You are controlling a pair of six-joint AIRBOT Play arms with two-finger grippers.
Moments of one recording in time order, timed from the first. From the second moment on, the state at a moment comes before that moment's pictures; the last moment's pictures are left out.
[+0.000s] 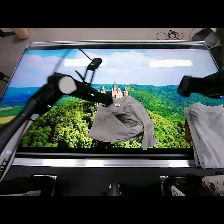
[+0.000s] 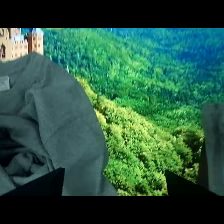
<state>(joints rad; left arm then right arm) -0.55 -1.47 1.53 1.26 -1.12 -1.63 0.06 -1.10 1.57 -1.51 1.58 1.63</state>
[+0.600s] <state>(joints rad) -0.39 -1.38 0.87 1.00 -1.05 -1.56 0.06 -1.20 0.95 -1.26 1.54 1.47</state>
